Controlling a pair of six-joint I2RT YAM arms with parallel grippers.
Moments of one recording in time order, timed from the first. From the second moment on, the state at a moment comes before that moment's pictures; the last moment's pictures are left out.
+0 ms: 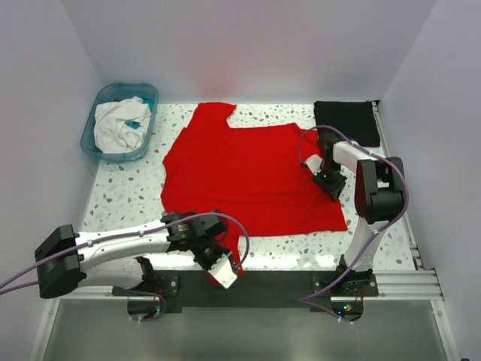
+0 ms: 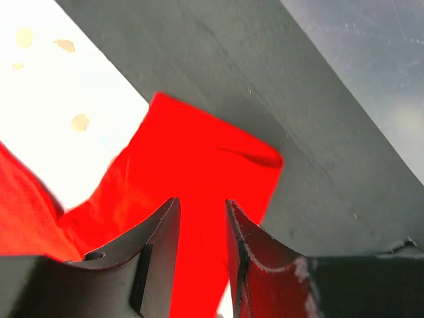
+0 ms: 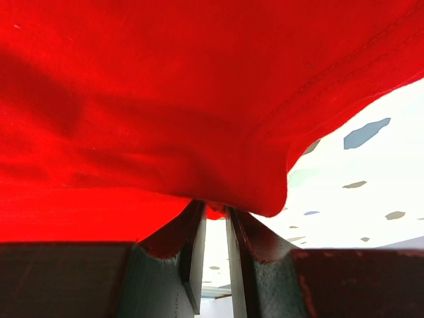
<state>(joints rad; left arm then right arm) -1.11 1.14 0.68 -0.74 0.50 1.09 0.09 1.92 1.25 -0.93 0.14 -0.61</state>
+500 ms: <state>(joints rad) -1.21 1.32 0.65 -0.62 0.54 1.16 0.09 1.92 1.26 -0.93 0.14 -0.61</state>
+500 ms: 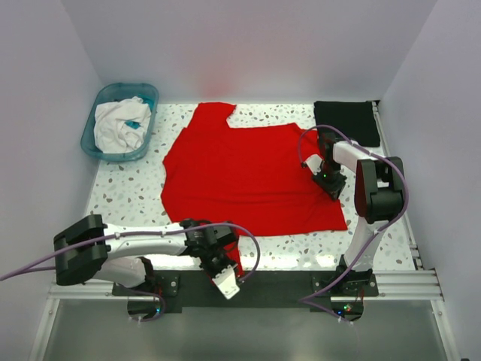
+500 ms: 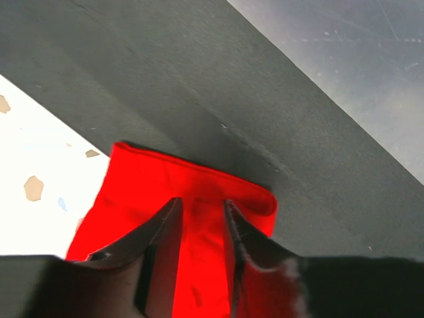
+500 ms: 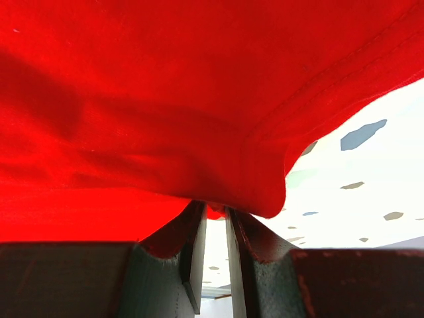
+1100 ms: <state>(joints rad) -1.21 1.15 0.69 -0.84 0.54 1.21 0.09 1.92 1.26 -0.93 0.14 -0.61</state>
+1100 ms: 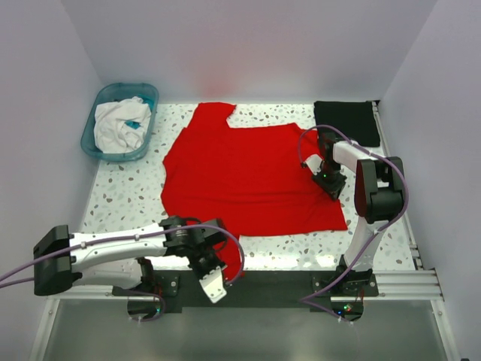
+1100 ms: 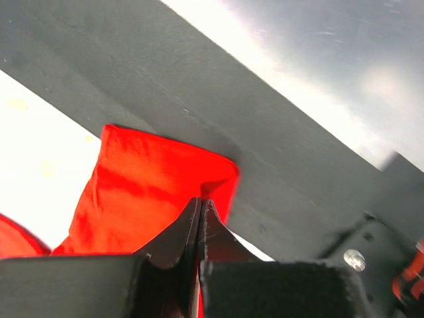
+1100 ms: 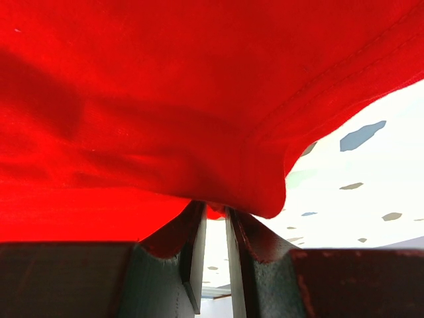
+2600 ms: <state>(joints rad) -0.33 1.44 0.86 -0.70 0.32 0.53 0.07 1.69 0.99 -0.96 0.06 -0.73</state>
